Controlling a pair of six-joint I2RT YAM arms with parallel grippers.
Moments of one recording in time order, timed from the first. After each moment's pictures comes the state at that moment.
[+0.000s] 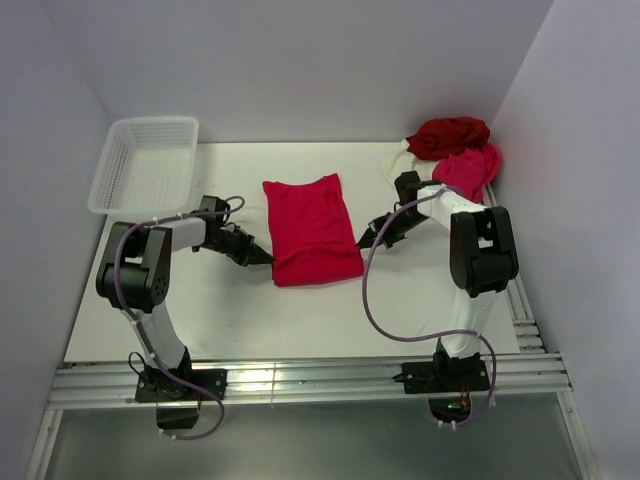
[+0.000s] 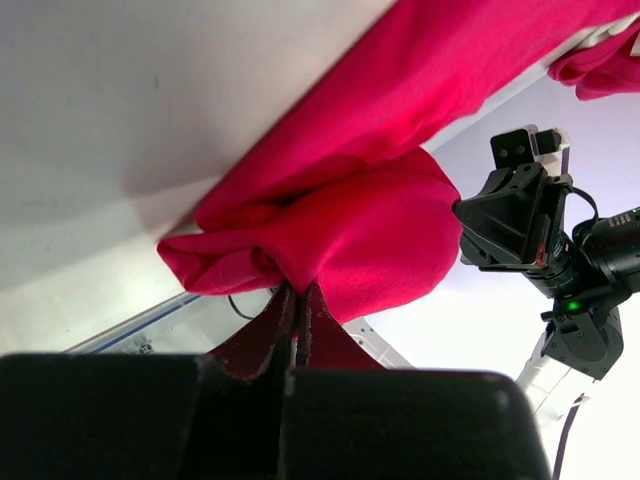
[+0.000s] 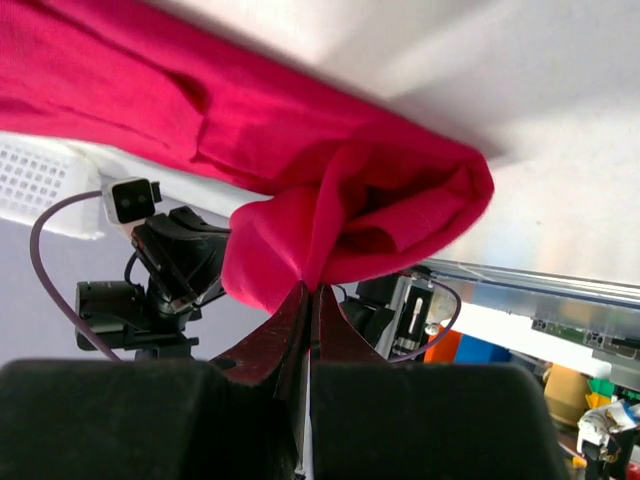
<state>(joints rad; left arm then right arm) -0.18 1.83 0.98 -0.40 0.82 -1.14 0.15 1.89 1.27 -0.86 -0.66 1.17</state>
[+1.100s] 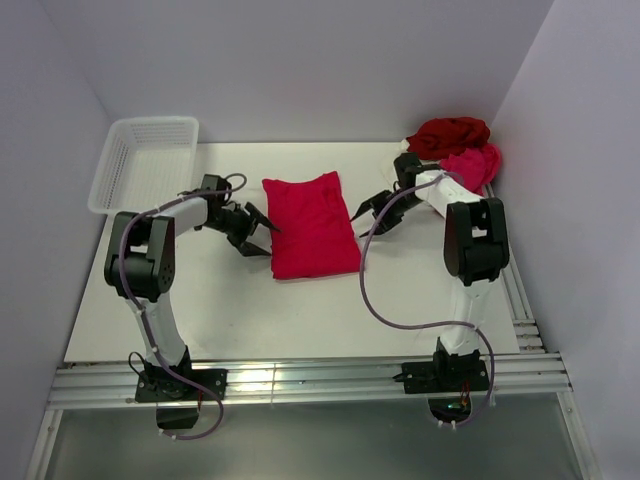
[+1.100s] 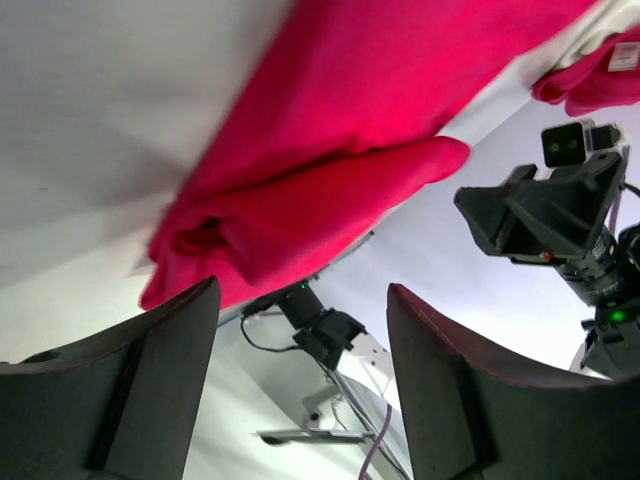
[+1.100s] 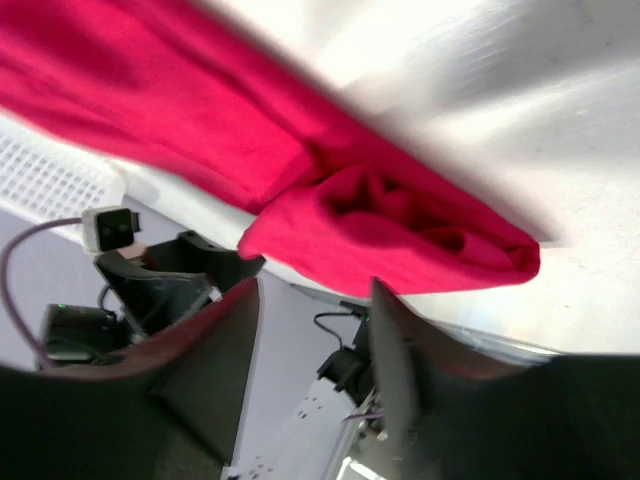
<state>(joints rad) -0.17 1.93 1.21 -0.52 0.76 -1.03 0.14 2.02 1.48 -0.84 -0.58 1.10</state>
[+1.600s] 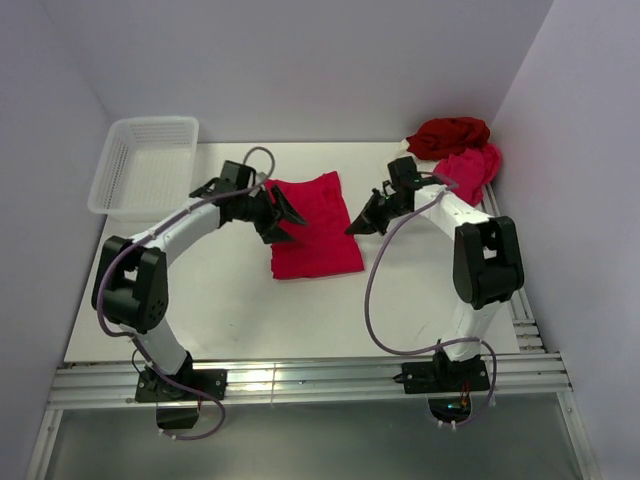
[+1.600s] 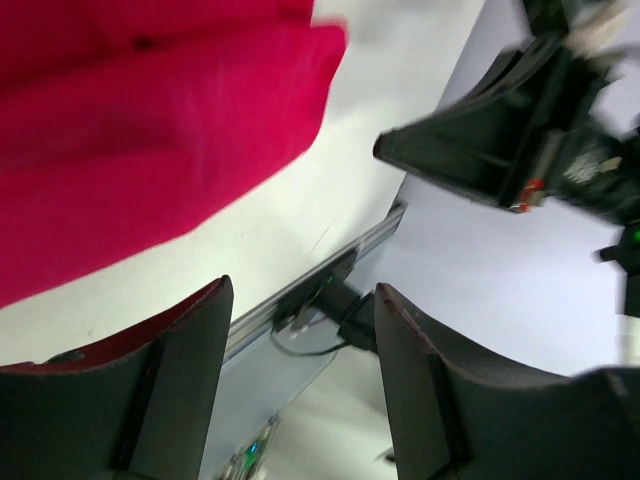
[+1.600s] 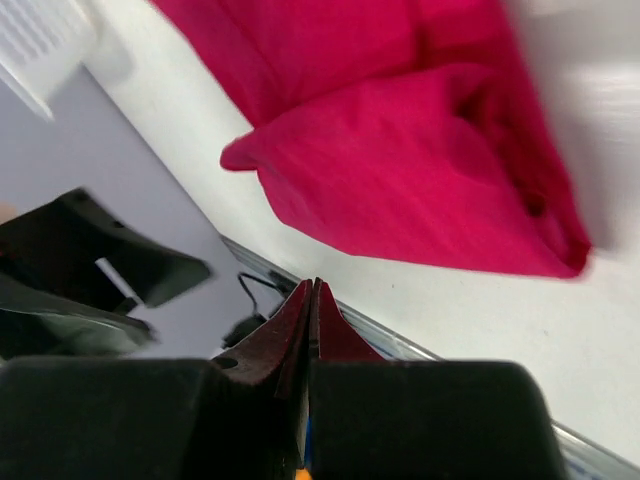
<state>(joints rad) -0.35 1.71 1.26 -0.44 0.66 -0.99 0.21 1.79 1.28 -0.62 -0.65 0.89</state>
